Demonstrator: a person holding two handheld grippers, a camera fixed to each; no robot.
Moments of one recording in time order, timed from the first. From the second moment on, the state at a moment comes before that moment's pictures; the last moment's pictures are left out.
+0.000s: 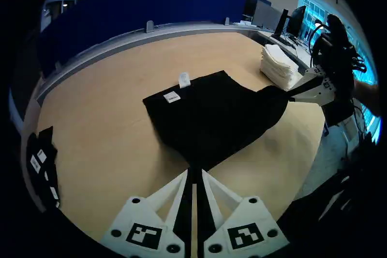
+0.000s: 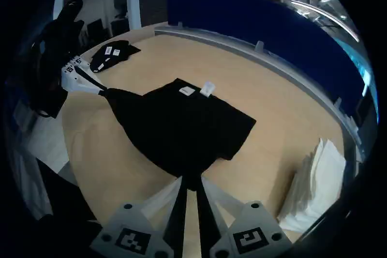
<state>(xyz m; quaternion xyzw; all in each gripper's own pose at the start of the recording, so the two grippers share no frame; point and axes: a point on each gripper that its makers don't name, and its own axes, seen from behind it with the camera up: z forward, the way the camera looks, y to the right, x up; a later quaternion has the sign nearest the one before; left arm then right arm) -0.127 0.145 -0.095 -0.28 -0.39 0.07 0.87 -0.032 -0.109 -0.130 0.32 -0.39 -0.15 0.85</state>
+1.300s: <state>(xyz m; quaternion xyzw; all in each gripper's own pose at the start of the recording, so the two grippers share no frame) -0.109 0.156 0.007 -0.26 -0.37 0.08 0.89 -0.023 -0.097 -0.028 0.29 -0.38 -0.16 0.86</state>
